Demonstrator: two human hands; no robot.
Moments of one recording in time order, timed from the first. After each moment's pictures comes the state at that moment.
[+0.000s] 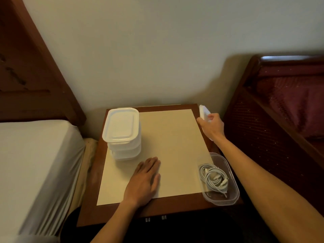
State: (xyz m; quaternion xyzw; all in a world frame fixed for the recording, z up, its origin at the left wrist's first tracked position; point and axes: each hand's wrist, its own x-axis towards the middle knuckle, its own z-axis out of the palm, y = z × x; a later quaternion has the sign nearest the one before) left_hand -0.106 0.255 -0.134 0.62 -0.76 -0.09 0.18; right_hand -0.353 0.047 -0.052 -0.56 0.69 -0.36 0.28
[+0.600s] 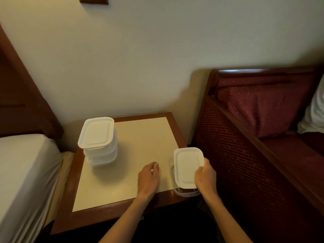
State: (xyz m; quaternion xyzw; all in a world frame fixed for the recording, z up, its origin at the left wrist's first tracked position) left_hand -0.229 0.250 -0.073 0.70 -0.53 -0.29 0.38; right_hand -0.407 0.231 -0.066 -0.48 0.77 -0.32 0.27
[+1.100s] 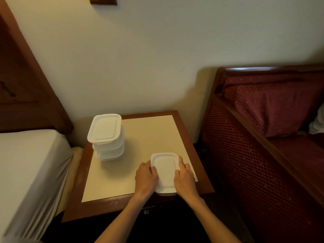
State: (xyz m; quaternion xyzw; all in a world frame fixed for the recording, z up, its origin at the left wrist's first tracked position) left_hand -0.207 0.263 -0.085 0.73 -0.55 -0.22 0.34; right_hand -0.347 0.256 -0.077 -0.65 0.66 -0.23 0.29
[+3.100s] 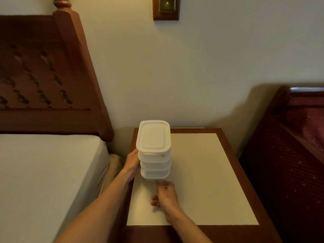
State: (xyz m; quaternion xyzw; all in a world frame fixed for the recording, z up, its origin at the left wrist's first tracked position) left_hand 0.025 0.175 -0.056 0.65 -0.30 -0.49 0.50; right_hand -0.133 0.241 -0.073 -0.38 0.59 -0.27 0.66
